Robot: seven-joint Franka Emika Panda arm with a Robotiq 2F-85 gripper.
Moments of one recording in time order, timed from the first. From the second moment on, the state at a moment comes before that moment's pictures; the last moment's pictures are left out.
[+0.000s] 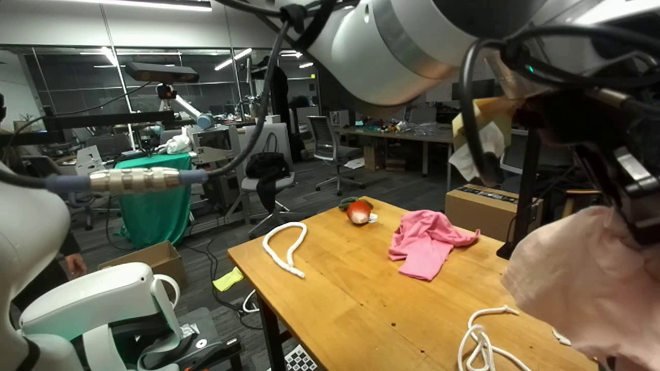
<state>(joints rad) -0.21 -0.13 -0.25 -2.31 -0.49 2.68 0.90</state>
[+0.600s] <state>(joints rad) -0.23 -0.24 -0.07 -2.26 -0.51 2.58 0.94</state>
